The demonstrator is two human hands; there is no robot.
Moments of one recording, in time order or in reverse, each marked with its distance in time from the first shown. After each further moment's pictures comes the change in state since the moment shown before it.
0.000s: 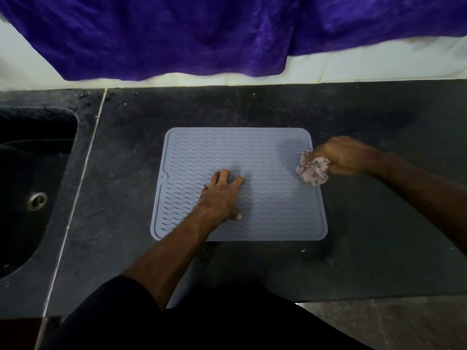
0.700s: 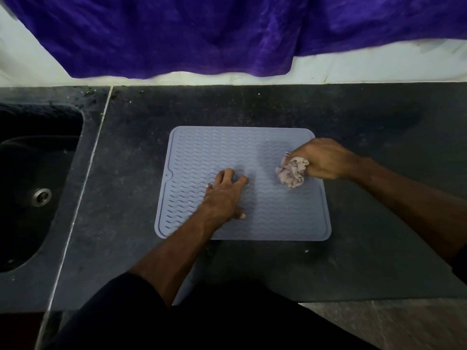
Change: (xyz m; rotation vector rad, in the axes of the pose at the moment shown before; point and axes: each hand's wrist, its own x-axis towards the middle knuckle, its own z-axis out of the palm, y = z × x) left_hand -0.002 -0.001 0.000 -0.017 -0.001 0.001; right_hand 0.020 -0.043 -0.001 0.059 0.123 -0.065
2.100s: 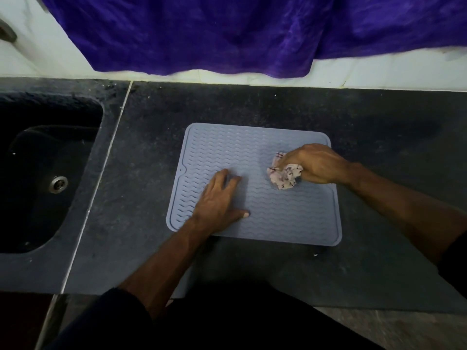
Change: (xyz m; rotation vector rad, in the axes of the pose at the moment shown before) left_hand -0.023 -0.042 0.020 -0.166 0.215 0.028; right_hand 0.030 -0.028 0.011 -0.014 -0.036 -0.085
